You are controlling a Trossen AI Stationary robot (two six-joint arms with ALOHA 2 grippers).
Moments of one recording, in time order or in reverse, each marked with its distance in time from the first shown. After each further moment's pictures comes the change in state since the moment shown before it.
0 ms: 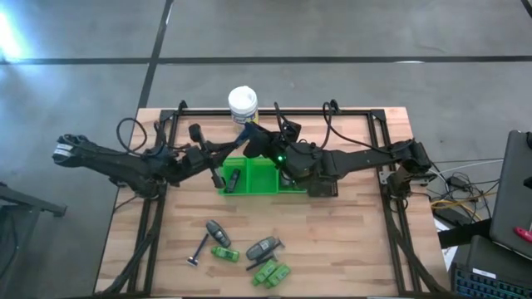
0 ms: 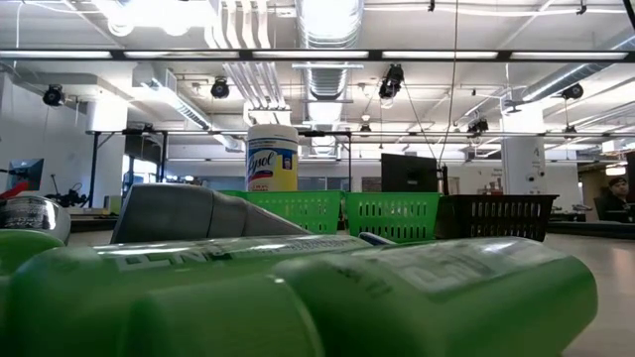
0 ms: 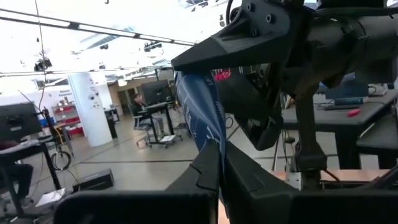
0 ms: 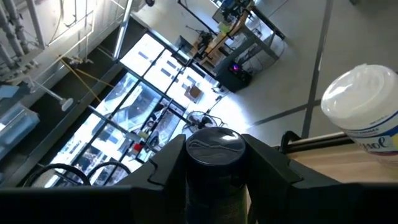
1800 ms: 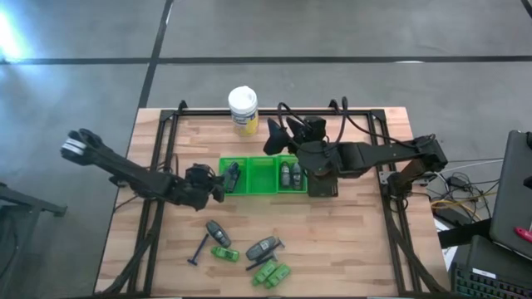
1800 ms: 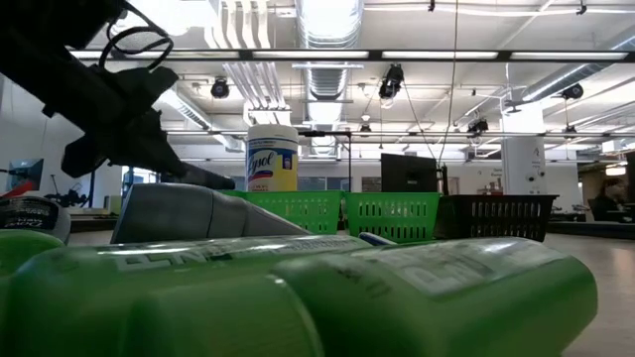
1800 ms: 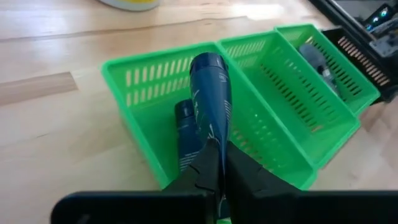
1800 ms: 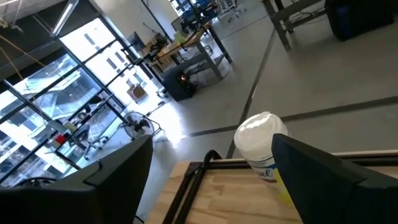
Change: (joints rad) left arm -0.163 0.130 -0.287 -0.725 -0.209 -1.570; right arm 0.026 -0.146 0.000 -0.464 0.174 -0.003
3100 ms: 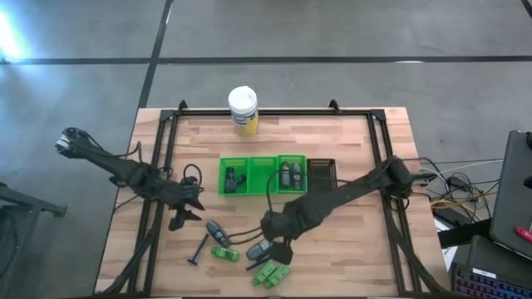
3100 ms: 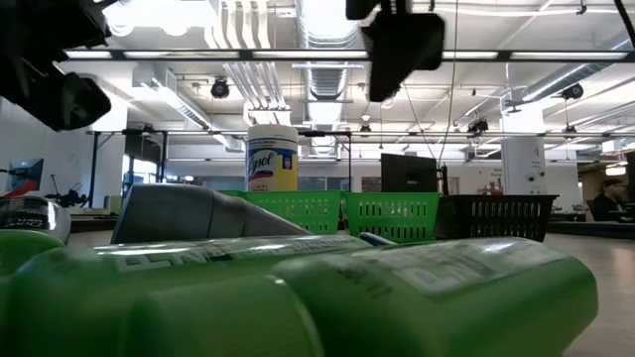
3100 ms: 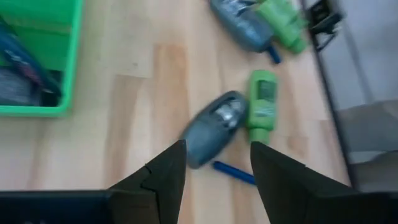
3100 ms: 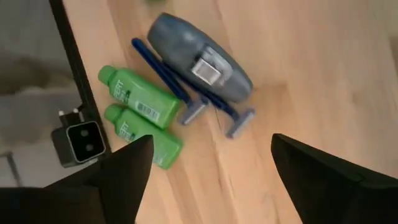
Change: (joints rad) left arm -0.087 -0.428 0.102 -0.436 0.813 0.712; right arm 0.179 0.385 0.065 -0.571 -1.251 -0.213
